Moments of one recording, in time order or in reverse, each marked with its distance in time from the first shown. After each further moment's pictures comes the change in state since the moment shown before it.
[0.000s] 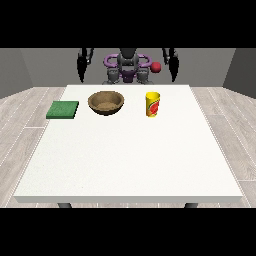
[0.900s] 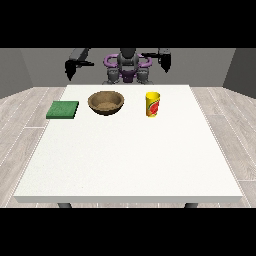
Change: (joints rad) left arm 0.036 -0.072 -0.123 -0.035 -0.005 0.138 -0.244; right arm 0.044 -0.073 -0.182 0.190 -0.180 0.233 -0.401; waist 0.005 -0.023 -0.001
